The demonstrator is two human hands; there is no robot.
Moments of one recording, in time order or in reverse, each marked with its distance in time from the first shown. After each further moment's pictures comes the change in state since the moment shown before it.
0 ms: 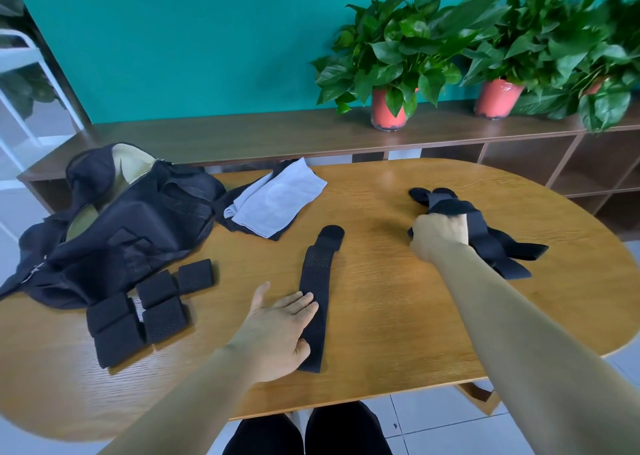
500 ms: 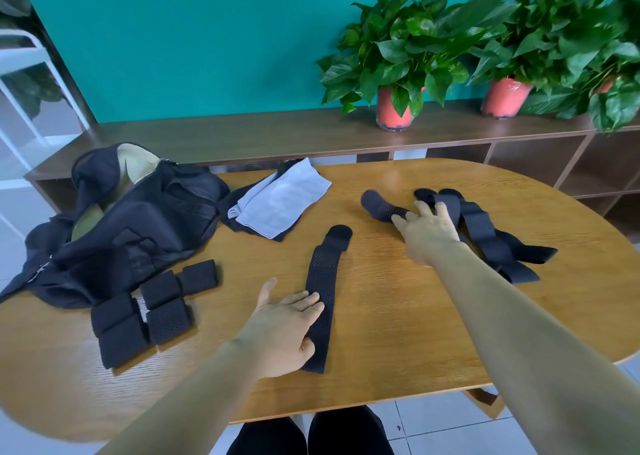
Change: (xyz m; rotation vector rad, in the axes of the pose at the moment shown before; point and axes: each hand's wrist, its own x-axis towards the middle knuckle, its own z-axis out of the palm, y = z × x) left_hand 0.007 -0.001 -0.004 -0.011 0.003 0.008; right_hand 0.017 -0.012 0.012 -0.156 0.053 -0.283
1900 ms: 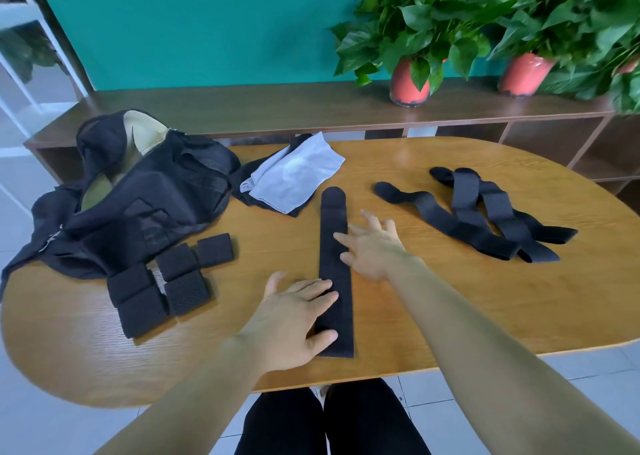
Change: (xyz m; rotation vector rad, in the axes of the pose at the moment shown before) left_hand -0.025 -0.014 0.022 -0.107 0.130 0.070; right_hand -0.025 -0.114 -0.017 0.297 -0.153 -0.236
